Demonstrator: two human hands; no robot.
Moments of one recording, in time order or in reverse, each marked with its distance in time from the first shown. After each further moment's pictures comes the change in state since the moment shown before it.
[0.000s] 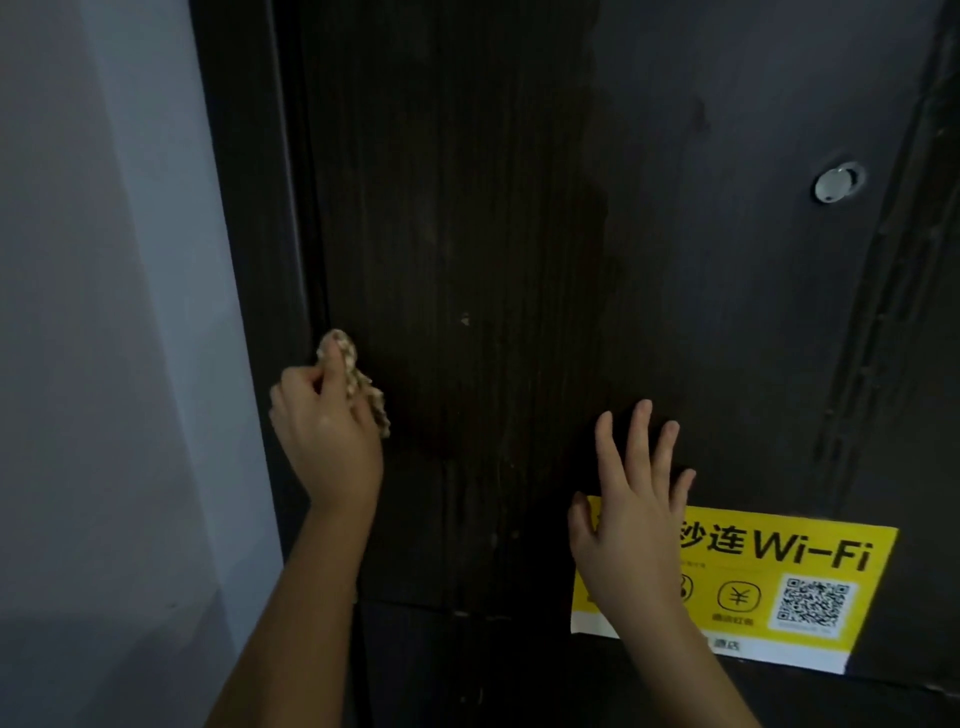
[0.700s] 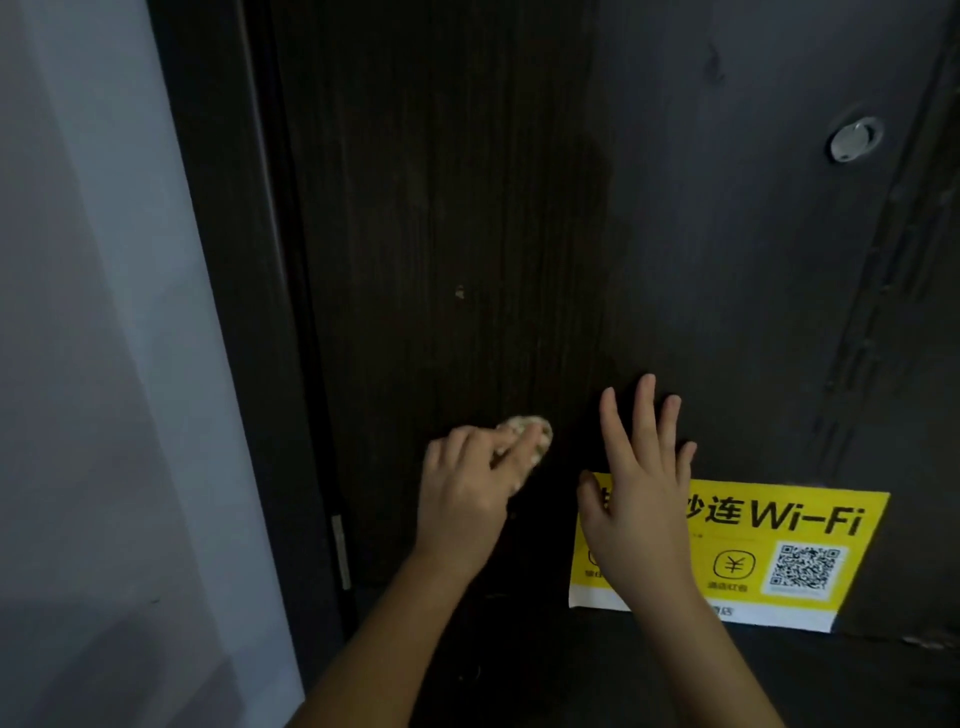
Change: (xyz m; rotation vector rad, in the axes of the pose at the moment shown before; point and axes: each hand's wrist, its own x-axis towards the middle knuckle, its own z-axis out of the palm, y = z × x) left_hand -0.092 0.043 0.026 -0.126 -0.266 0.660; right_hand -0.003 0.003 -0.001 0.054 0.024 -0.022
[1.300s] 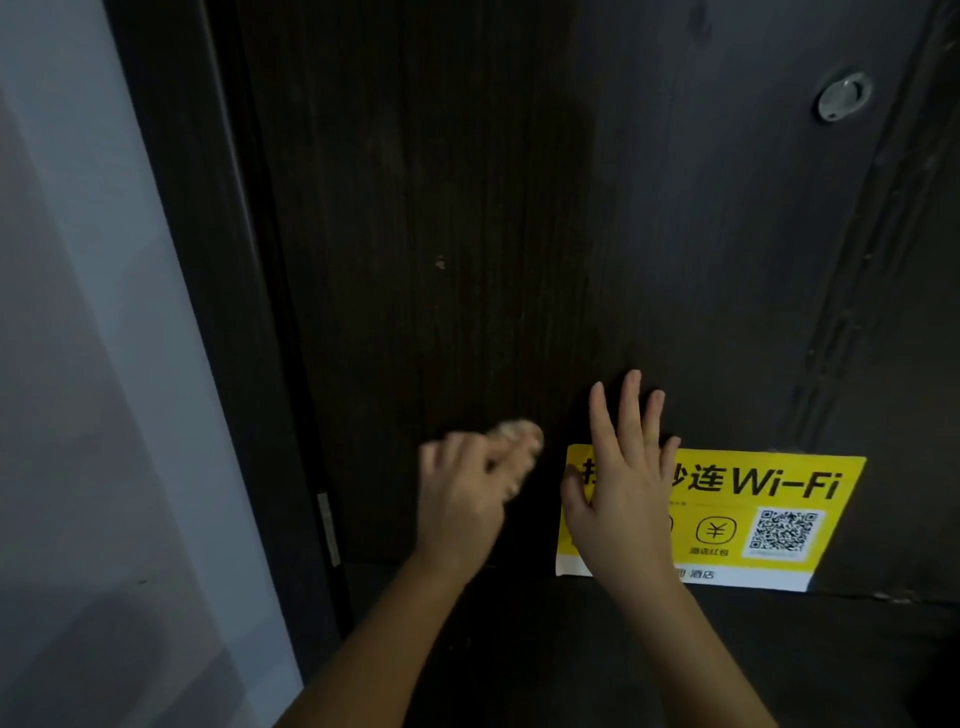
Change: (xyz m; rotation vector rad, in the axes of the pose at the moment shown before) left_hand -0.018 0.014 0.008 -0.099 -0.006 -0.185; right_hand -0.015 0.009 0.011 -0.026 -0.020 0.033
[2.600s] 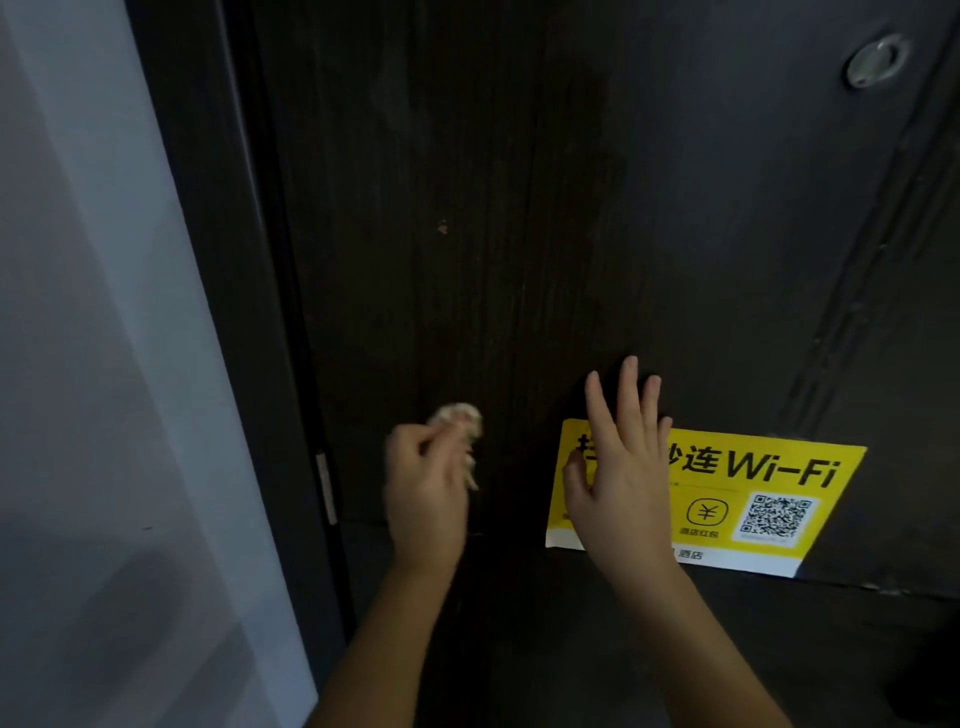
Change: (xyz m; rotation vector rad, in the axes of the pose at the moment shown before) left_hand -0.036 0.005 -0.002 -0.314 0.012 -0.592; right_hand -0.008 0.012 -0.002 0.024 -0.008 -0.068
